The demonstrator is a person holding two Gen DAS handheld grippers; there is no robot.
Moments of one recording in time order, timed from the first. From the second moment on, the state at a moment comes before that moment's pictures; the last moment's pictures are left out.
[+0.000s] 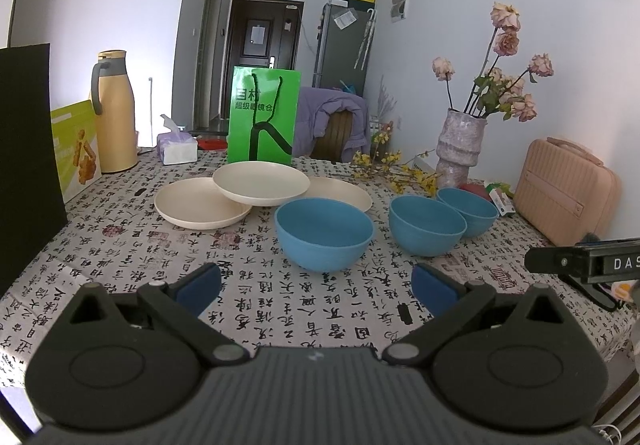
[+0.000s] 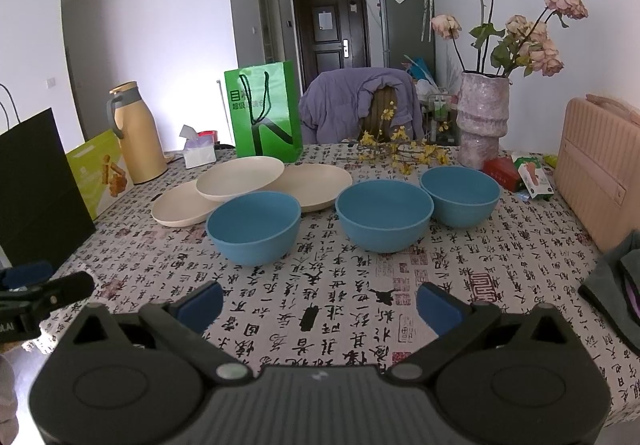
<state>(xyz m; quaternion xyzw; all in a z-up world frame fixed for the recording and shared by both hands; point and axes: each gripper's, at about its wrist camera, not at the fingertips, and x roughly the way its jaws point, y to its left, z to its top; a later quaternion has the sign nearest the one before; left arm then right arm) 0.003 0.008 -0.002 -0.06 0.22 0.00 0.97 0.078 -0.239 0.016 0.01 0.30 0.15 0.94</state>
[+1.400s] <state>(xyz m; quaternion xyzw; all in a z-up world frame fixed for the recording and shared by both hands) 0.052 0.027 -0.008 -0.08 0.22 0.01 0.97 0.134 -0.241 0.008 0.01 0.30 0.14 0.94</state>
